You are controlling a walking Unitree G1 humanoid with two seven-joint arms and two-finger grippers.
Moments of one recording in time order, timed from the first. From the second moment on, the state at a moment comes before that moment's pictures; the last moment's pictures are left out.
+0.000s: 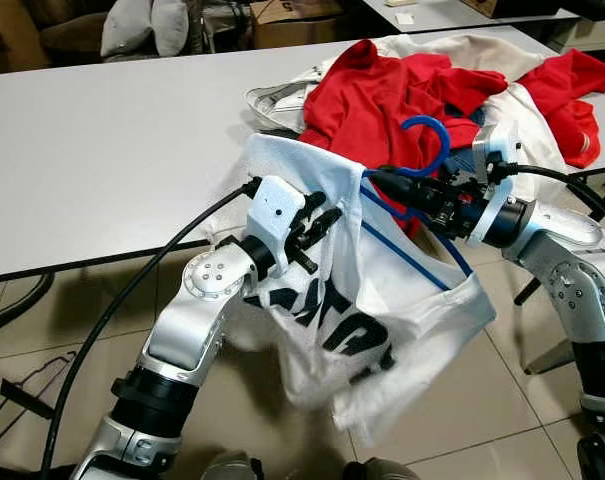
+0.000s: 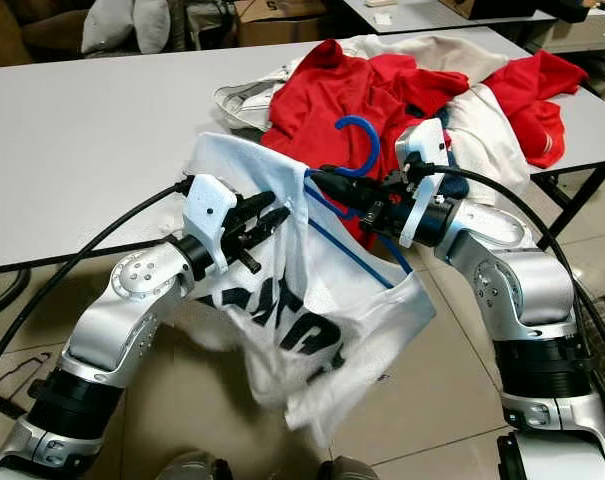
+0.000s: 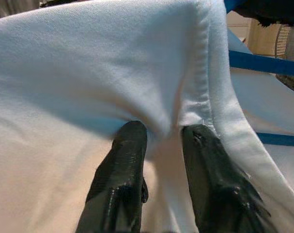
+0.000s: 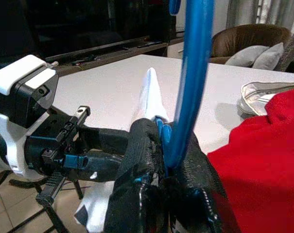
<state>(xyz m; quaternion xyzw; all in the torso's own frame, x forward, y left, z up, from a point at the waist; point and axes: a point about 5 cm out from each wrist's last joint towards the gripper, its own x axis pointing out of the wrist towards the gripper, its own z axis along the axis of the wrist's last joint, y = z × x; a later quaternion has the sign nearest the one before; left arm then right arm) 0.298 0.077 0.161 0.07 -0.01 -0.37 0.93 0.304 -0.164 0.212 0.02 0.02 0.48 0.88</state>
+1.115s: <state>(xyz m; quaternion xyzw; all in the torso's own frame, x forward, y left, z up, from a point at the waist) 0.280 0.119 0.159 0.03 0.03 -0.43 0.90 0.301 -0.164 0.214 0.03 0.02 0.51 0.86</state>
